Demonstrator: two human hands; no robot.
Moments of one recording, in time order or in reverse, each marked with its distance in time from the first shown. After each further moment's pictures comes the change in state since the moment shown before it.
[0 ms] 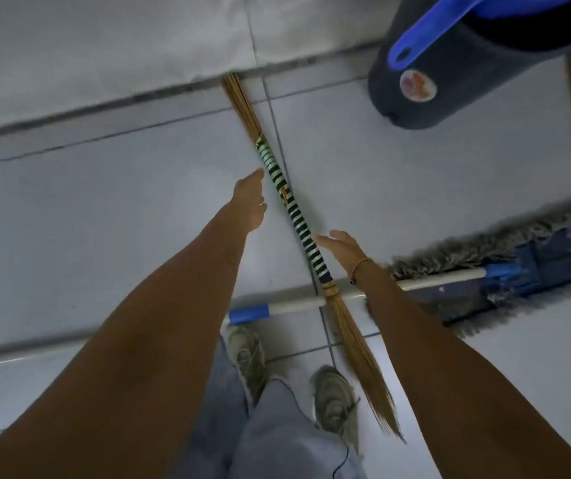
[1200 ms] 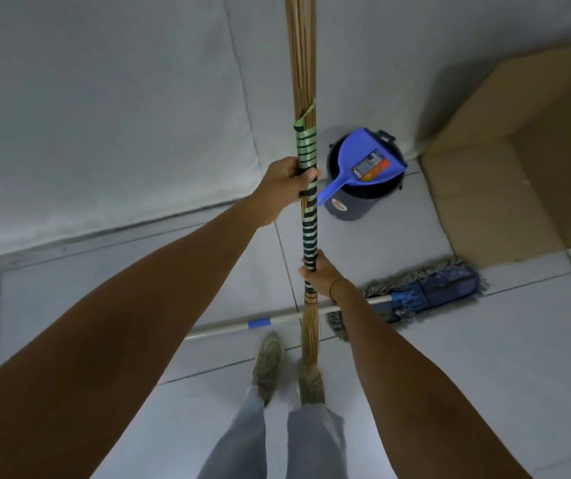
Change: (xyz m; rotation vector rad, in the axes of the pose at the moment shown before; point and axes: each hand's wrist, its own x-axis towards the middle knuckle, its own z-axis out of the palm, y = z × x) left_hand -0.523 0.188 0.085 0.401 -0.291 0.666; right_hand -0.432 -0.146 -0.048 -0.266 0.010 -0.380
